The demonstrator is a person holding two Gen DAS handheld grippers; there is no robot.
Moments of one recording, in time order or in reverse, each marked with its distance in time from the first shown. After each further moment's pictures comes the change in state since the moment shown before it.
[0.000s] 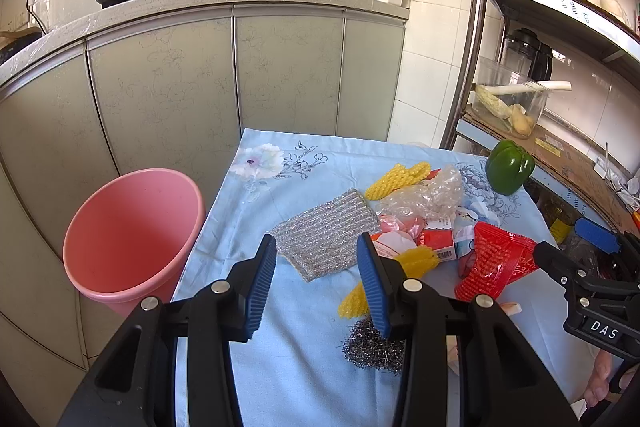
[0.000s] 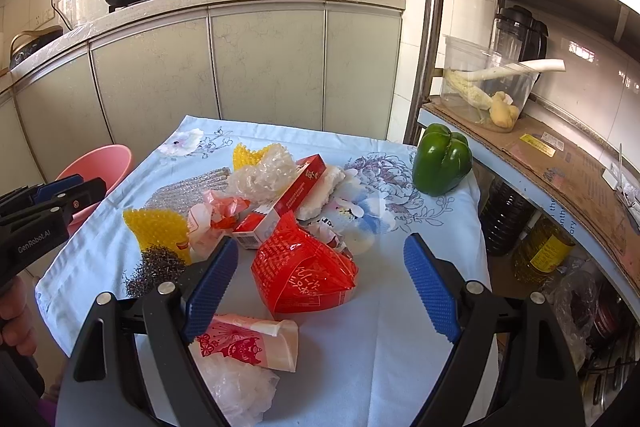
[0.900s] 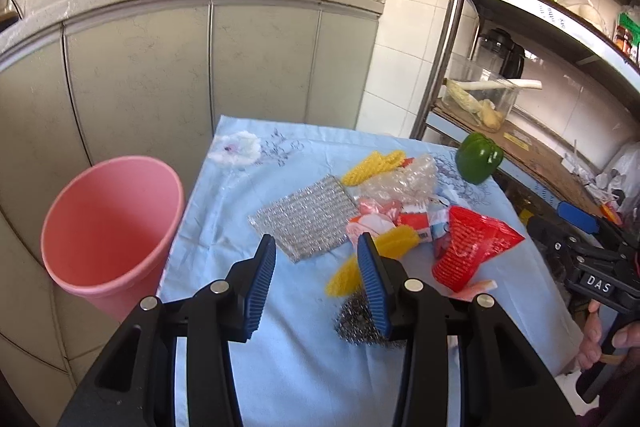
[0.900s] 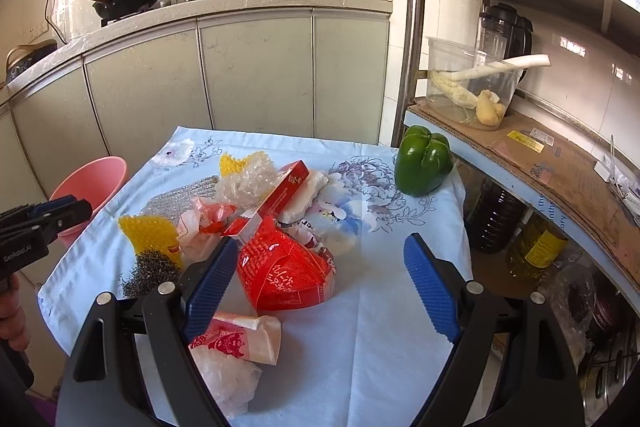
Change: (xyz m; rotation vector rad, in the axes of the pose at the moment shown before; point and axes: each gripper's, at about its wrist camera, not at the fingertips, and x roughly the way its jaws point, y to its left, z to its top) left arm -0.007 0.021 -0.006 -0.016 0.051 -0.165; right arm -0.014 -0.019 0.000 0.035 0.024 -0.011
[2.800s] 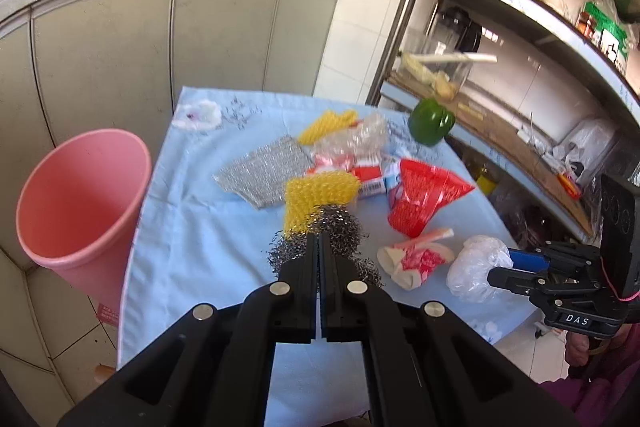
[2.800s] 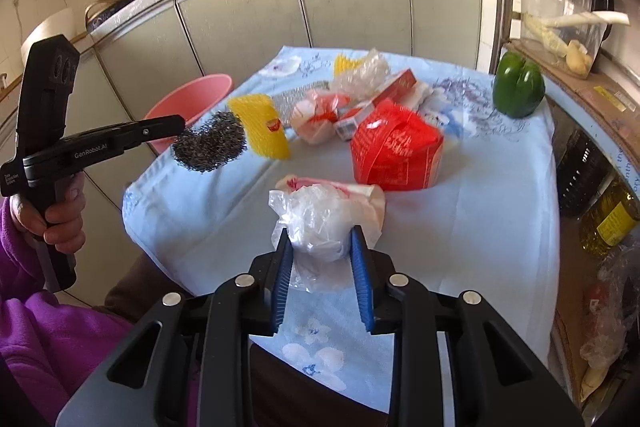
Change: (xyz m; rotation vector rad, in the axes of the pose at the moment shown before) left arm -0.029 0.003 -0.021 0.030 0.071 -0.151; right arm -0.038 0.025 -0.054 -0.114 0.196 0.326
